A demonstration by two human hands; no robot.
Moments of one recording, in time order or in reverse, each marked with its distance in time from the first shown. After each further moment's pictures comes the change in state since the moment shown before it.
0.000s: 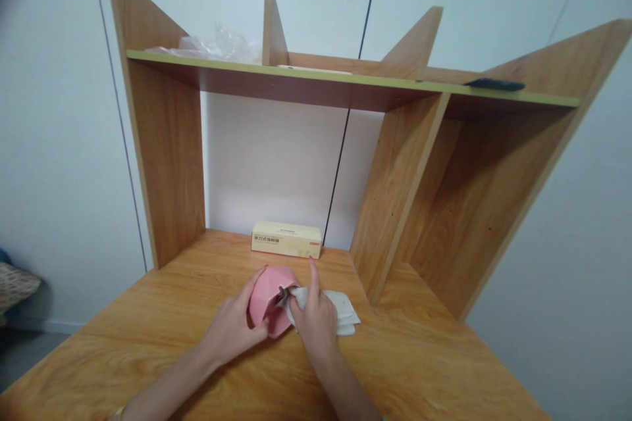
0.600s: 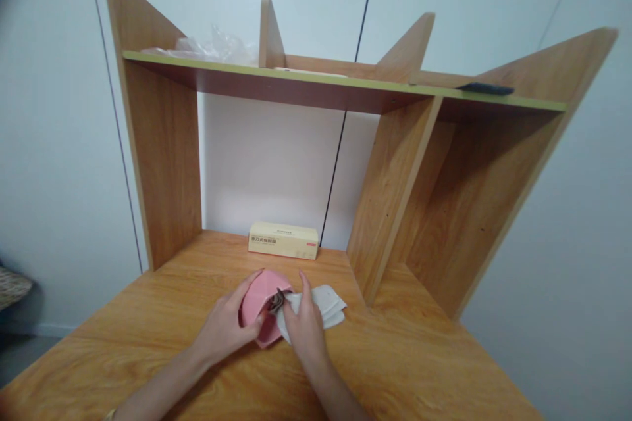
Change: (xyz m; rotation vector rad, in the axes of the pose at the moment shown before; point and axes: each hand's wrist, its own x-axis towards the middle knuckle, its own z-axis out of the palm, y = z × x) left_hand 0.002 -0.012 -0.001 -0.047 0.005 0.064; right_hand -0.004 0.001 0.016 0.560 -0.109 0.130
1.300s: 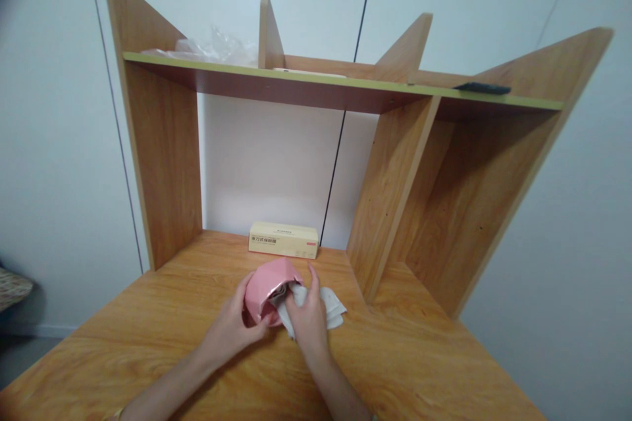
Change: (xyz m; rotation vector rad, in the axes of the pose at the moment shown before) left_hand -0.002 -0.001 0.012 -0.174 0.040 0.059; right_hand 0.001 -0.020 -0.010 -0.017 0.102 0.070
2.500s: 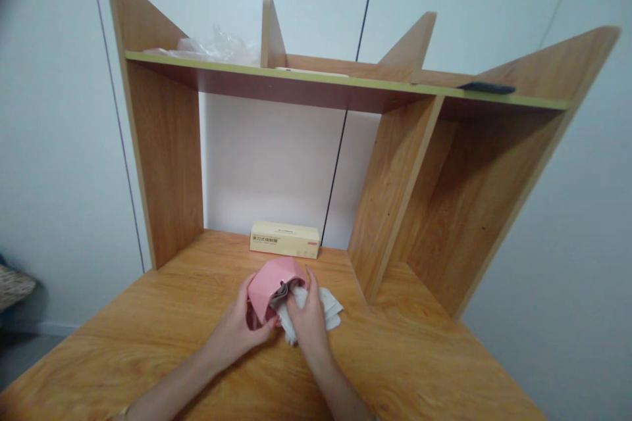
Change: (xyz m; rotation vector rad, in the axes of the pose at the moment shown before) left_hand -0.003 -0.004 0.005 -0.034 -0.042 0.037; right_hand 0.001 0.015 0.011 0.164 0.030 -0.062
